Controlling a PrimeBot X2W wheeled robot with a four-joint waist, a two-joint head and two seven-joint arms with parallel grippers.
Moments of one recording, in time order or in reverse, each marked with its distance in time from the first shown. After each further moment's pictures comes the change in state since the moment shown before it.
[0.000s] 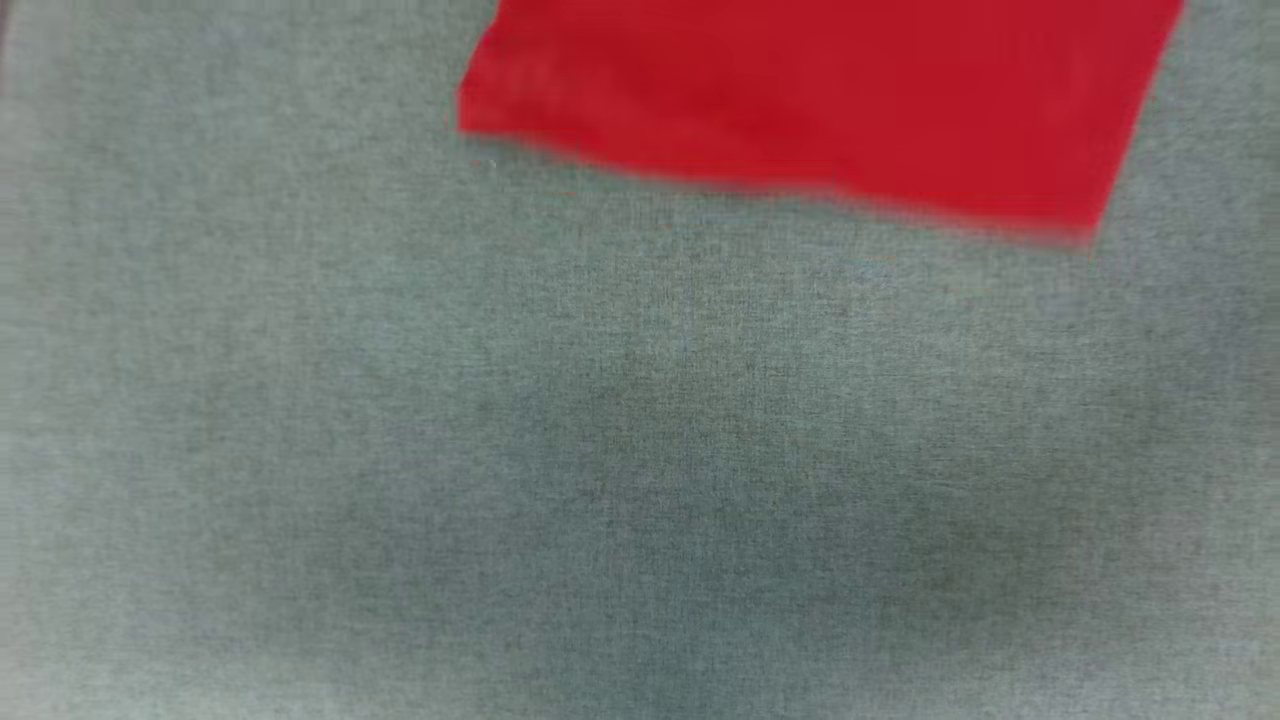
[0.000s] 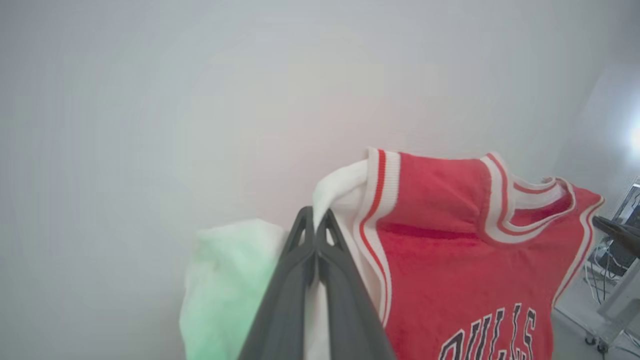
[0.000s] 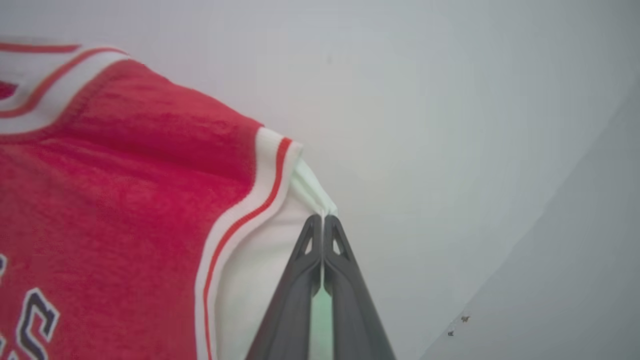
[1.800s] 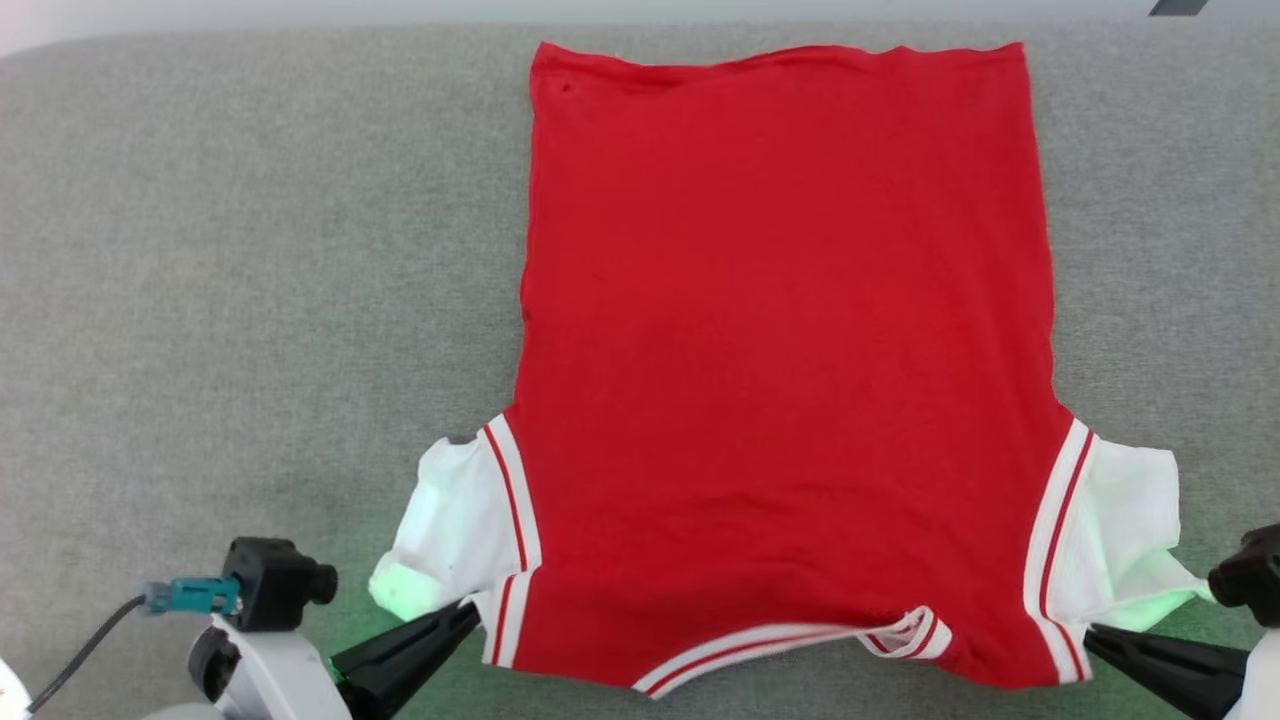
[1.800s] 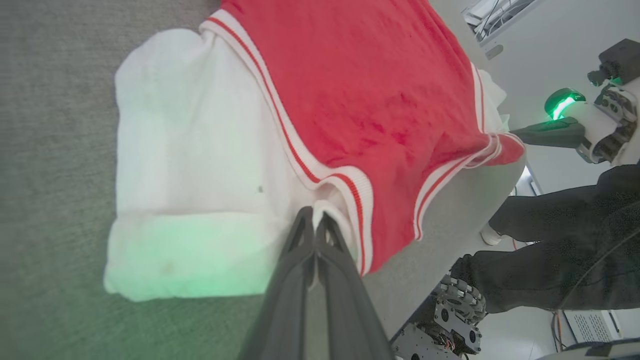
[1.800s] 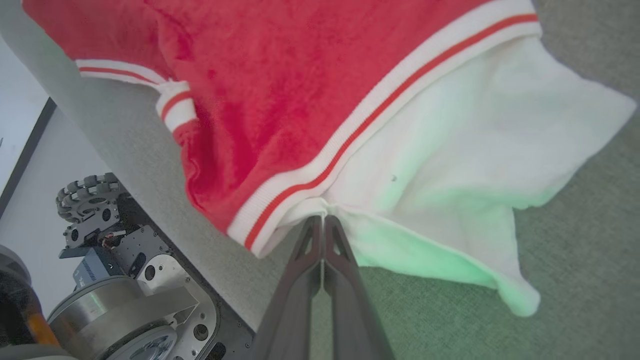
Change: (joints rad) left arm 1.245 0.601 -0.396 -0.962 -0.134 0.000 -0.110; right arm 1.432 -0.467 0.045 -1.043 0.259 -0.001 0.248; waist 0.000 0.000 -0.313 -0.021
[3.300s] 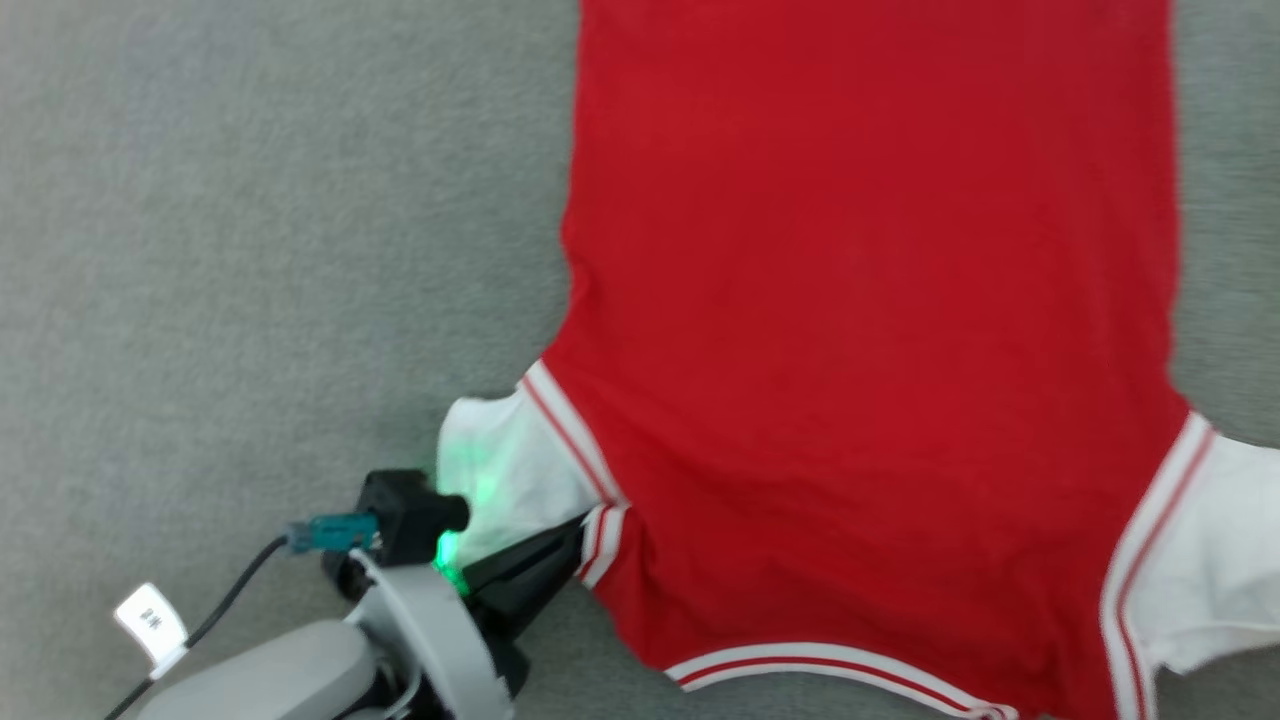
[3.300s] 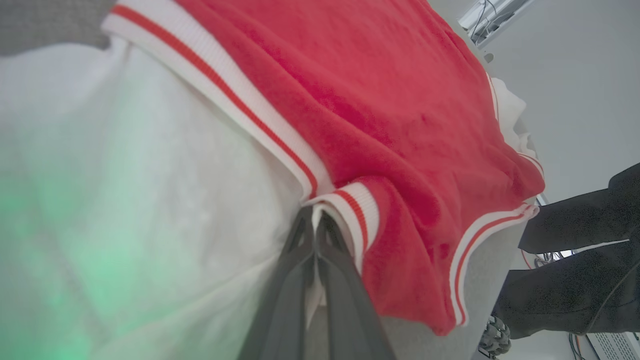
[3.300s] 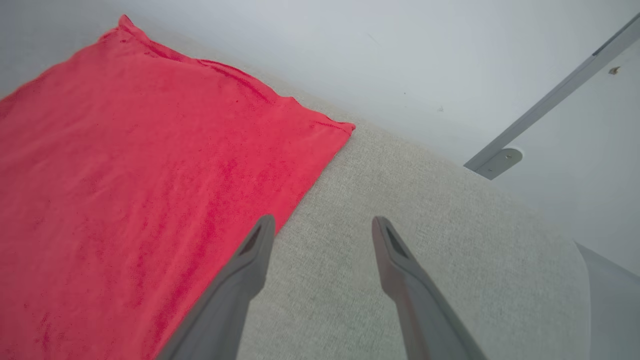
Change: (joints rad) left arm -0.080 -0.256 0.041 0.147 0.172 0.000 -0.012; right arm -0.146 0.084 -0.769 0.048 -0.159 0.000 0.353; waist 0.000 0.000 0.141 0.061
